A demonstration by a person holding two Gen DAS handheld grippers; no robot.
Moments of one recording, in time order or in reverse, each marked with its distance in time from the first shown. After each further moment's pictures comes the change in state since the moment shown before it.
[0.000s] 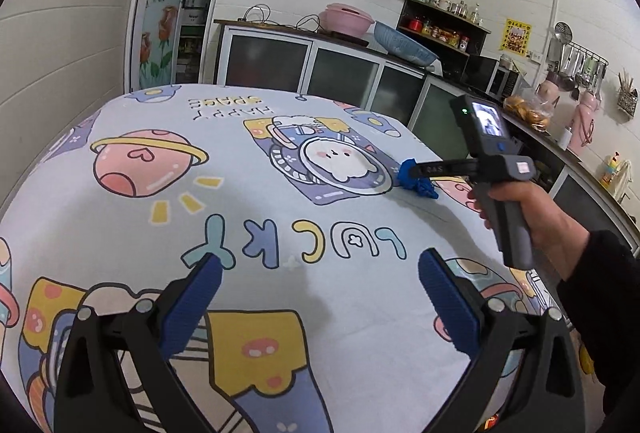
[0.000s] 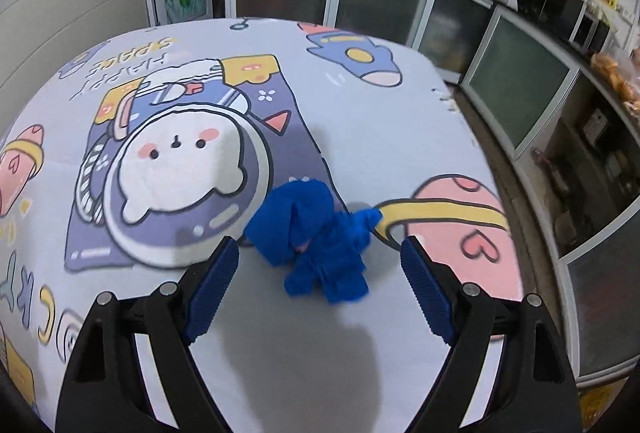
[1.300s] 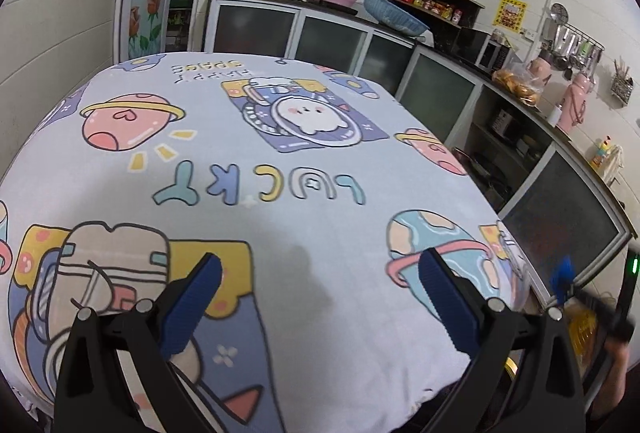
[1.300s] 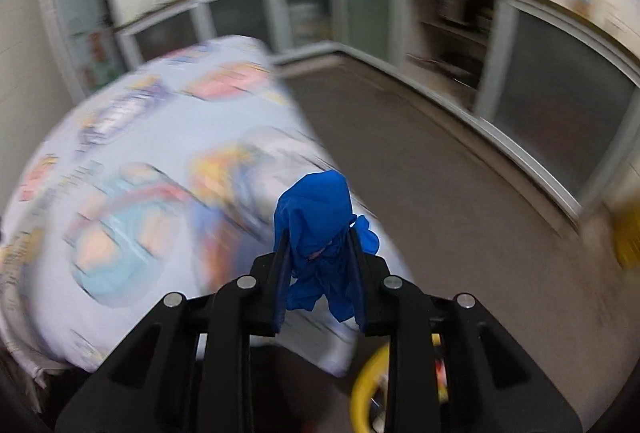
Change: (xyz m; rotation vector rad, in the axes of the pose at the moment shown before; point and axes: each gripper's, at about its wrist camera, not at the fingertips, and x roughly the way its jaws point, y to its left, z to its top) left arm -0.021 -0.041 -0.030 0.003 0.120 -0.040; right arm -0.227 -0.164 -0.342 0.493 -0.079 -0.155
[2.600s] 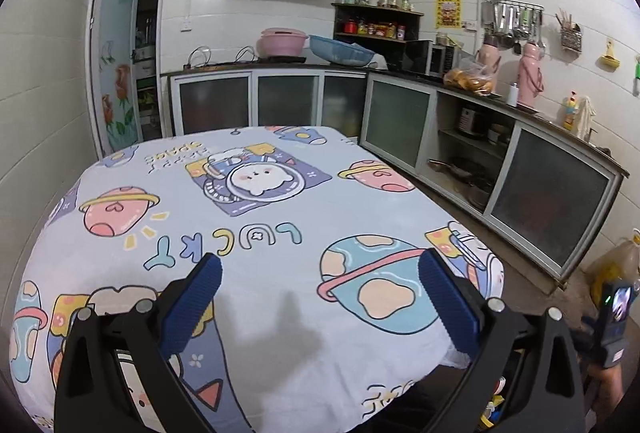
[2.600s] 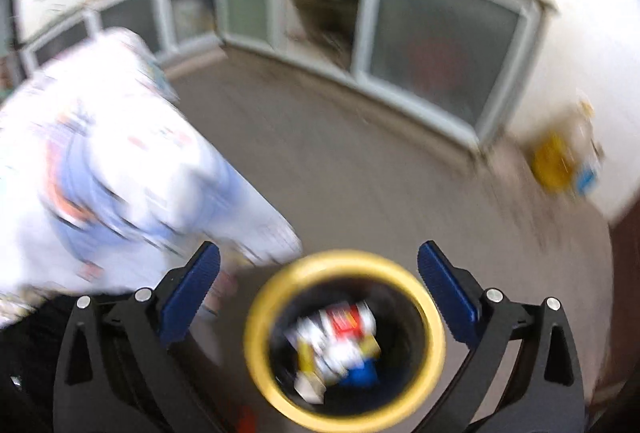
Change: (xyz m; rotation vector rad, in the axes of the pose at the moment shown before) left arm -0.072 -0.082 -0.007 0.236 -0.173 0.003; right arm -0.012 -0.064 -0.091 0.109 -0.063 -0.281
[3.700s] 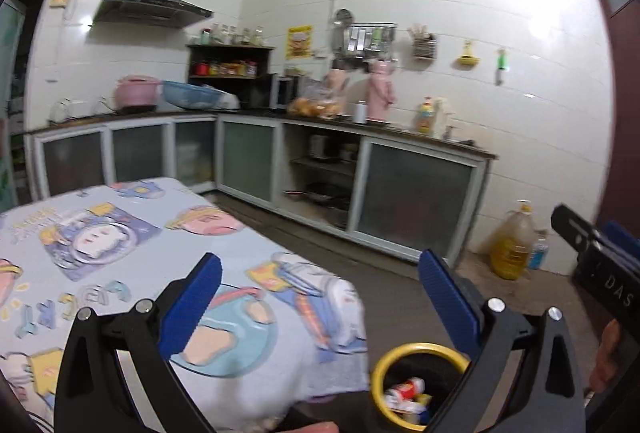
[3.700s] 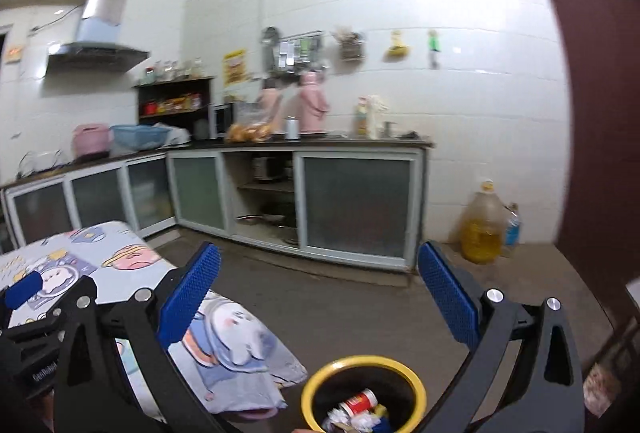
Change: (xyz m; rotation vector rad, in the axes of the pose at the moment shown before) left arm -0.017 -0.112 -0.014 0.186 -0.152 -0.547; right arm -0.282 0.065 -0.003 0.272 -0.573 -0.302
